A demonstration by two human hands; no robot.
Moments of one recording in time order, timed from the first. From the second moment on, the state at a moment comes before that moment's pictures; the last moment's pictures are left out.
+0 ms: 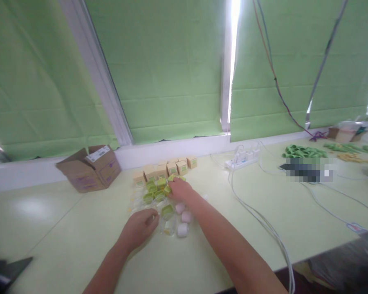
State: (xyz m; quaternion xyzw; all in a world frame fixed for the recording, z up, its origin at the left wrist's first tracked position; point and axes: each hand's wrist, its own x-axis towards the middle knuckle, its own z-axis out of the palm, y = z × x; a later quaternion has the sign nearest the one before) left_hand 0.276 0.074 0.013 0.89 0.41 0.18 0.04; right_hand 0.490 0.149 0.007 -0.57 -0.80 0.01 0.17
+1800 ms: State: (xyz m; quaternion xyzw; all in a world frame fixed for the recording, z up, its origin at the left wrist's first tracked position) left_hand 0.289 0.060 0.022 0.82 0.37 0.35 0.25; right_hand 0.476 0.023 0.038 -0.45 -0.75 0.18 0.46
